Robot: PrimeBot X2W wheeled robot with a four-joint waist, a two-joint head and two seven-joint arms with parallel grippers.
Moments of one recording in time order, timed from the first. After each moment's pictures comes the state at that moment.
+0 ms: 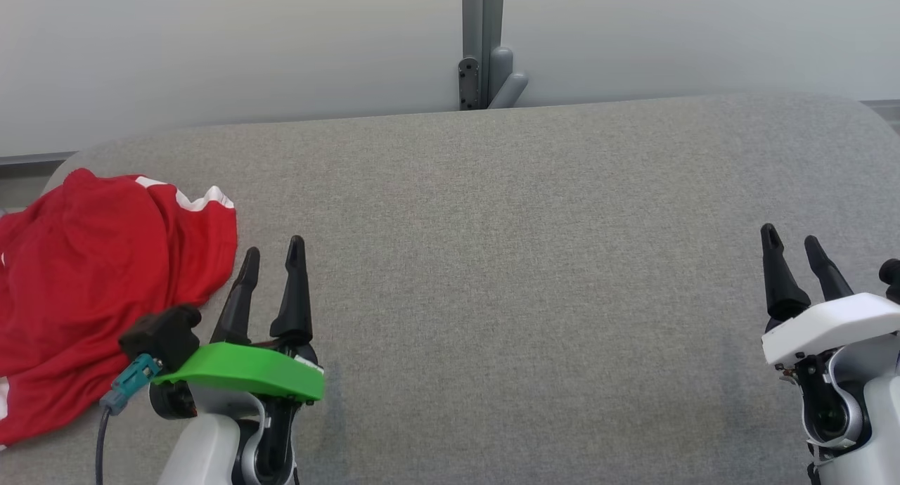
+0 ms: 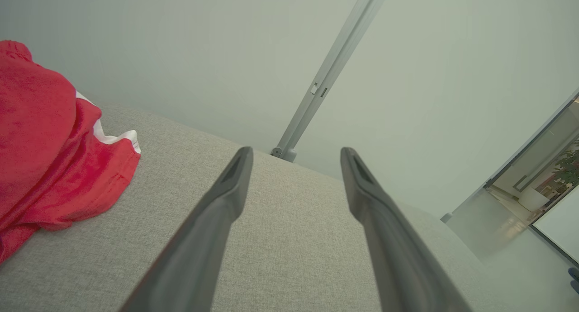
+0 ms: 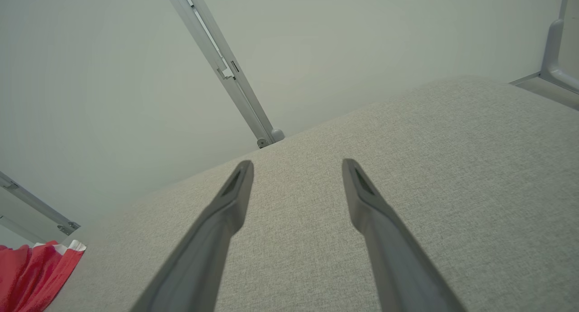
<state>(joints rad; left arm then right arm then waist) -0.21 0.11 -0.25 0.22 -0.73 -0.03 -0.20 -0.19 -0.16 -0.14 0.20 0.56 0.13 0.04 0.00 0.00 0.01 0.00</state>
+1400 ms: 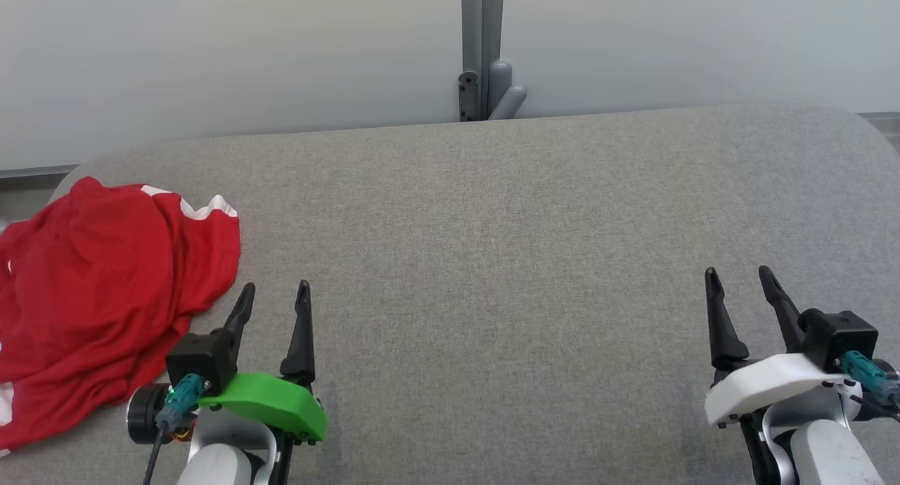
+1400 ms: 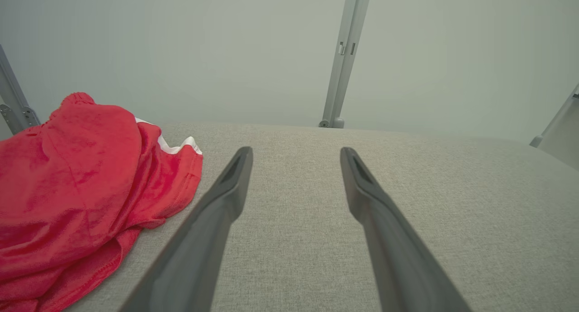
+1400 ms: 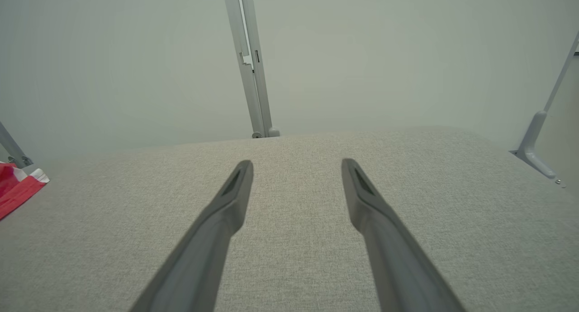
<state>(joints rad) -0.14 0.12 -0.24 0.24 -0.35 0.03 -0.14 -0.09 -0.09 -0.05 0.21 0.18 0.13 -0.17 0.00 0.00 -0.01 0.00</state>
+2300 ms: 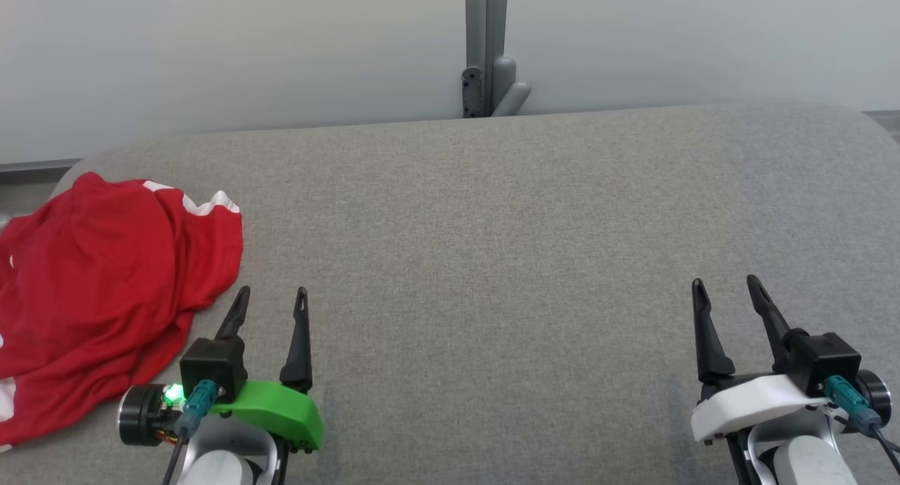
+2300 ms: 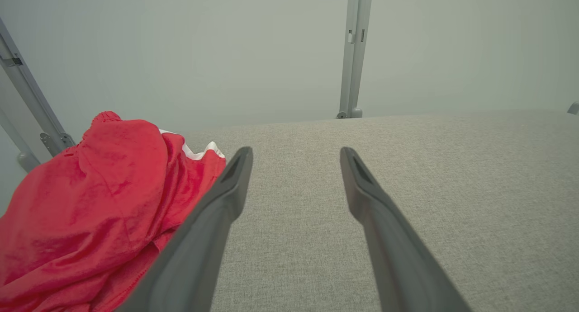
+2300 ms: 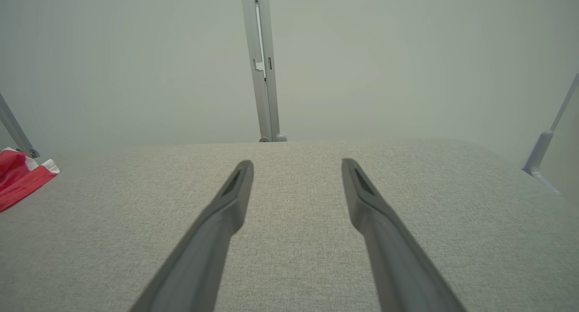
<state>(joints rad) -0.13 0.13 -0.23 0.22 -0.21 0.05 -0.13 -0.06 -0.06 -0.04 0.21 0.10 0.13 -0.26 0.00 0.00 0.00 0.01</state>
